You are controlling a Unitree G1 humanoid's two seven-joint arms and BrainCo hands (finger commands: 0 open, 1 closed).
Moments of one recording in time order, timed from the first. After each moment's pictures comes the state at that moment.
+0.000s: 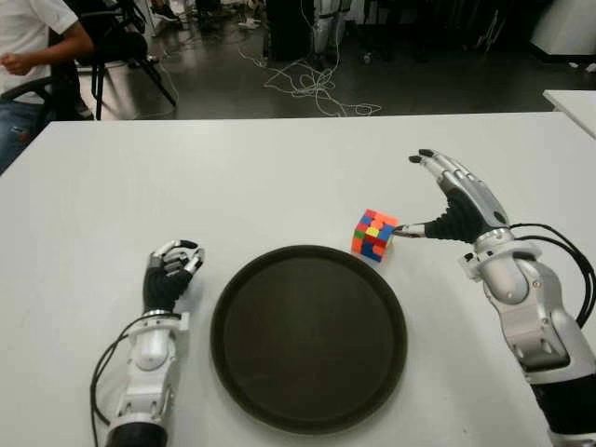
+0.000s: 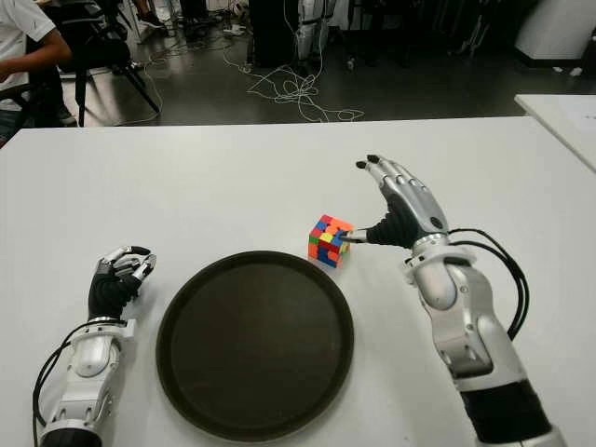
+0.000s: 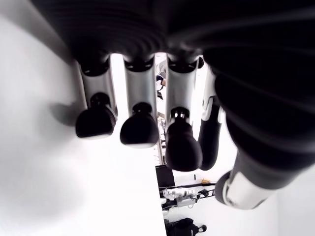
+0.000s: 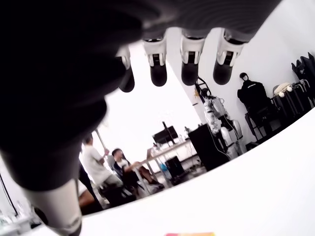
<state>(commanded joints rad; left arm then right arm) 0.01 0.03 0.10 0.47 0.04 -0.24 0.14 -0.20 -0.41 0.15 -0.17 -0.66 0.18 0.15</state>
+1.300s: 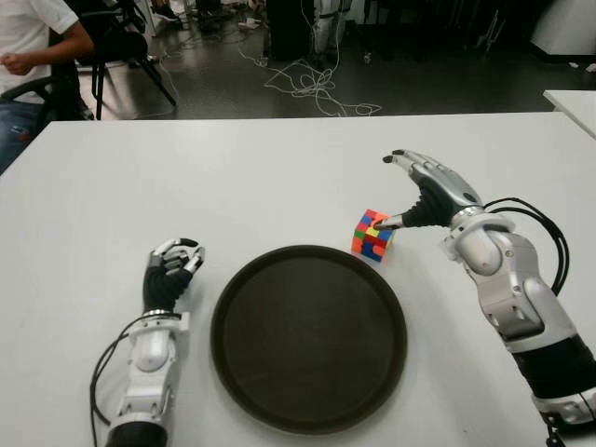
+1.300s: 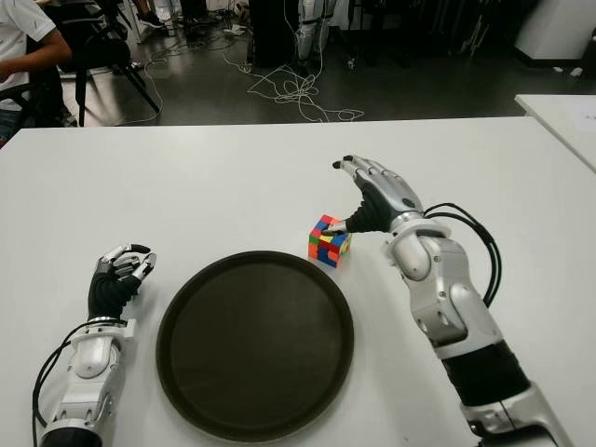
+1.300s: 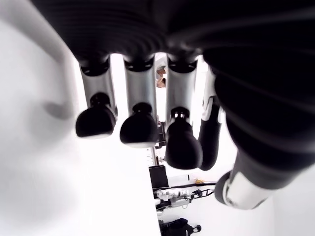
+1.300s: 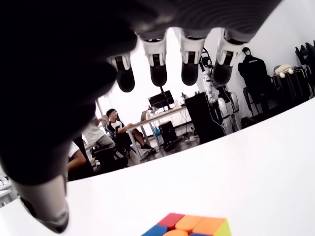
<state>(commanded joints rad) 0.01 0.03 0.10 0.51 0.03 -0.31 0.12 -0.37 -0.39 0.28 -0.04 -0.69 0.25 0.24</state>
